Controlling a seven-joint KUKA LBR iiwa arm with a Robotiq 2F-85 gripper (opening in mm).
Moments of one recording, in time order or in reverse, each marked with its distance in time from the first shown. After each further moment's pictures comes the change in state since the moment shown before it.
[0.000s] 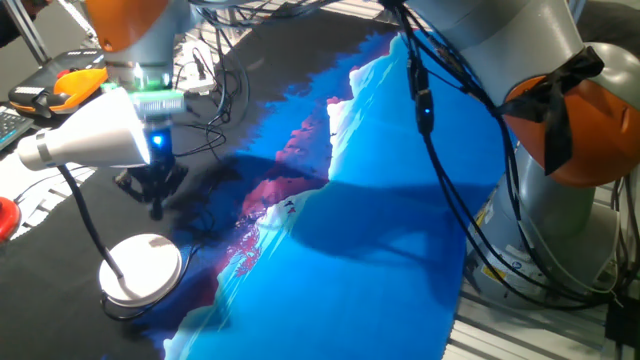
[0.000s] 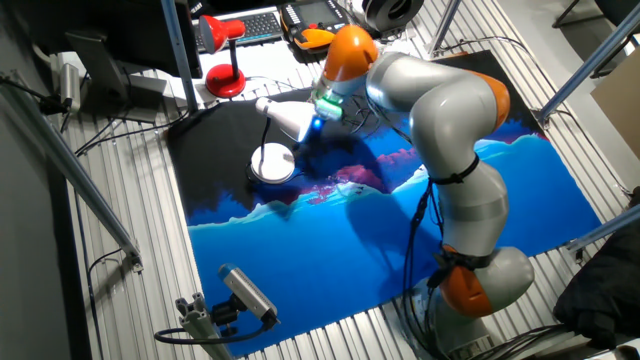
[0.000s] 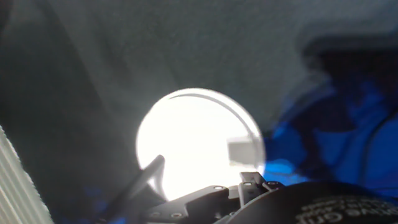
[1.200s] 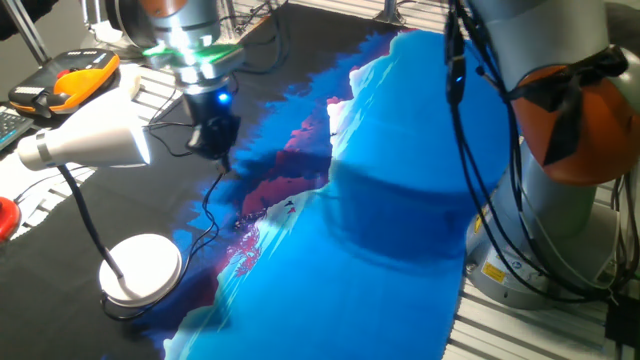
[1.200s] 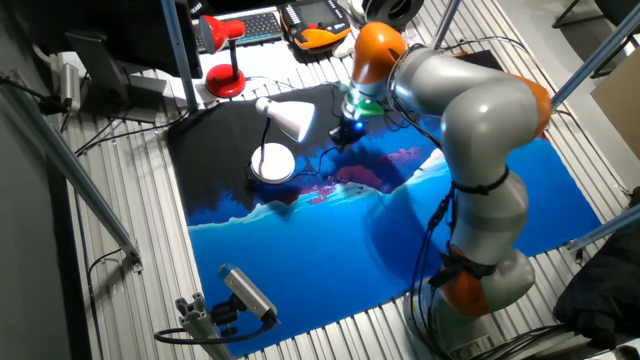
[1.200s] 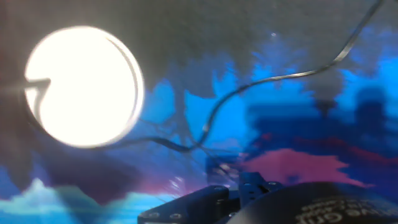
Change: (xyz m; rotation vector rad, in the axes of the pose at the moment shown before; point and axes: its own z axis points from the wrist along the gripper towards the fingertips) arm 0.043 -0.119 -0.068 0.261 -0.085 -0.342
